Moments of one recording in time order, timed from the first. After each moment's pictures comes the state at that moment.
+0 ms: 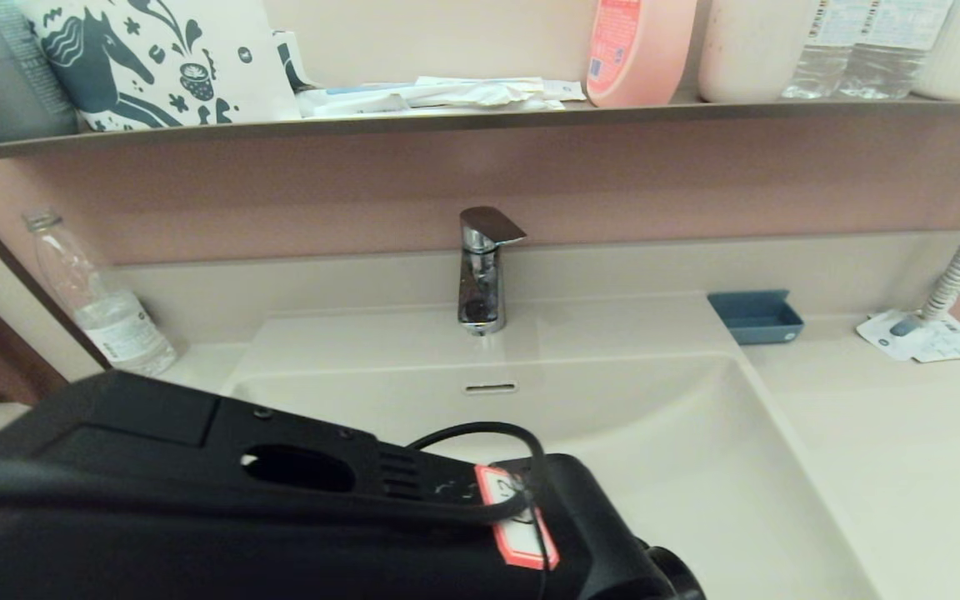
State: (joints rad) left arm -1.22 2.14 -1.44 1.07 0.34 -1.12; right arm 0.00 0.00 0.00 -0.02 -0.02 0.04
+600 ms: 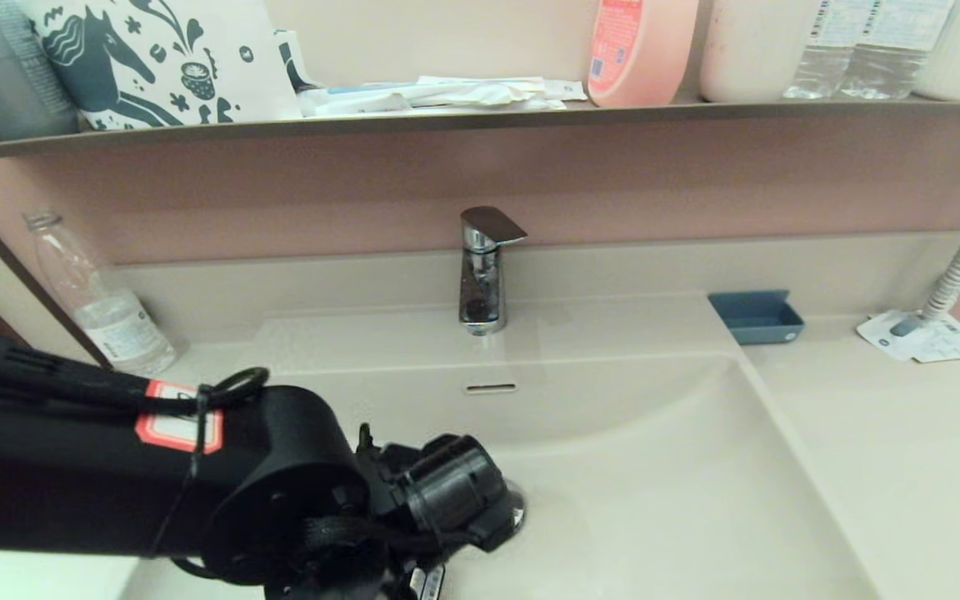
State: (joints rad) left arm -0.94 1.82 -1.05 0.70 0.40 -0.73; right arm 0.00 0.00 0.00 -0.02 -0.02 0.04
